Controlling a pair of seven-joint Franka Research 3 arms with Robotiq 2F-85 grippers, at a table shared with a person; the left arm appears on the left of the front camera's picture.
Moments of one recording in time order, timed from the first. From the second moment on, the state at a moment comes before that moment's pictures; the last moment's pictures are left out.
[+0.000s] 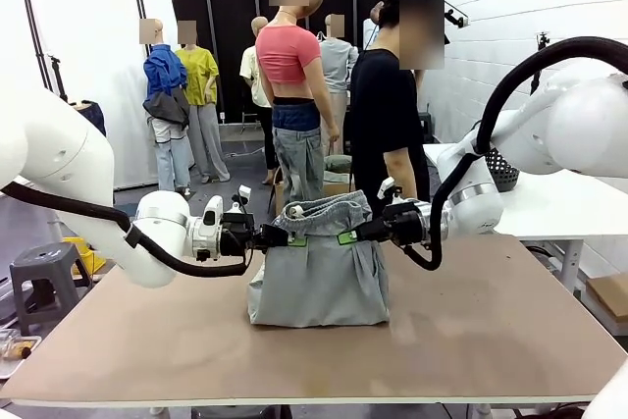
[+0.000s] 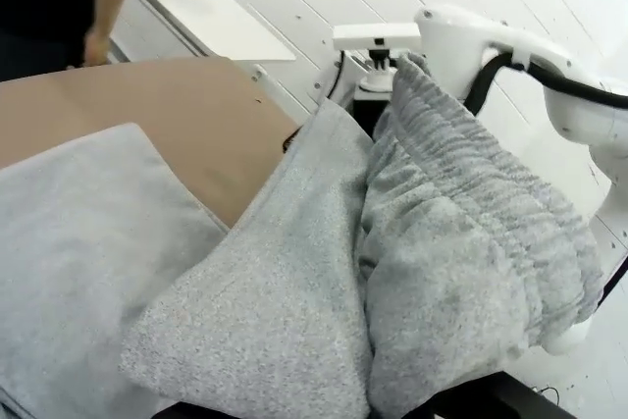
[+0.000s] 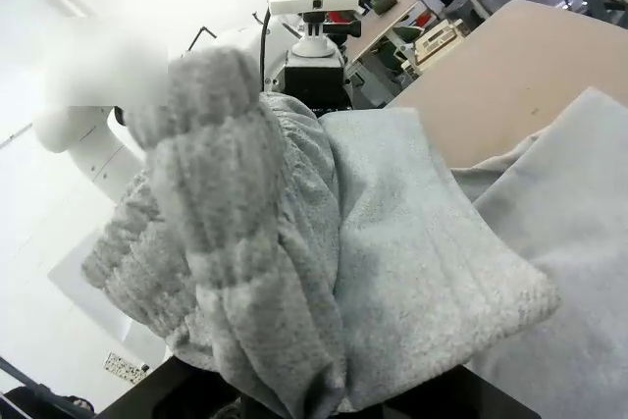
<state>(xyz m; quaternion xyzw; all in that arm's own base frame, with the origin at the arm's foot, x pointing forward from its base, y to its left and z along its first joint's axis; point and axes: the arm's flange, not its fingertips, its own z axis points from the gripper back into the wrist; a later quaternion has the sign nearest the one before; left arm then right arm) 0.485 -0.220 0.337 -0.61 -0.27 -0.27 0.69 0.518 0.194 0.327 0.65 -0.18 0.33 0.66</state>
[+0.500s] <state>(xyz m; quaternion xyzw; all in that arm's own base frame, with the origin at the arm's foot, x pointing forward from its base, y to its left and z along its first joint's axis) 0.535 -0.209 0.303 -0.60 -0.23 -0.18 0.75 0.559 0.207 0.301 0.64 -0.14 0.26 0.71</state>
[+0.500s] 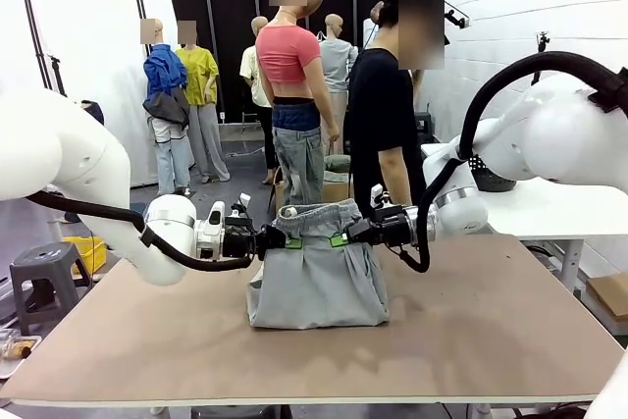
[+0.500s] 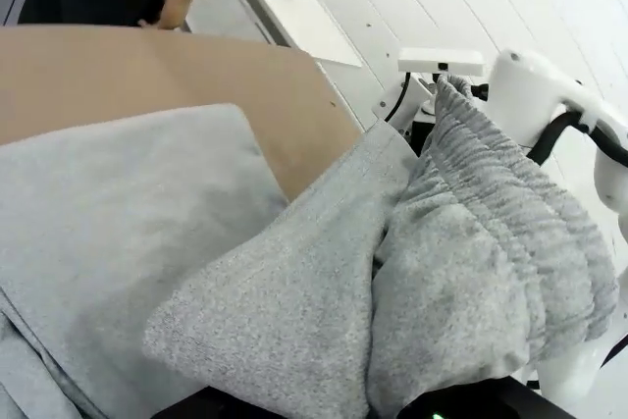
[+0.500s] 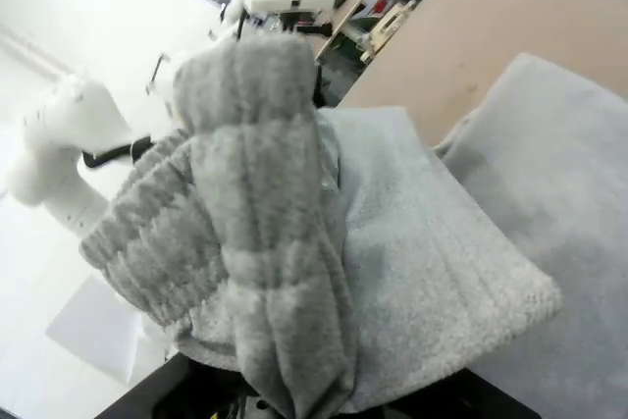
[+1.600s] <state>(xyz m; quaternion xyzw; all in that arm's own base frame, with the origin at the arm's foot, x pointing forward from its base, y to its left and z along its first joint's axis) 0.580 -0.216 0.299 -0.60 -0.21 -0.13 0.77 0.610 0.201 0.288 0.63 -0.13 0.18 0.74</state>
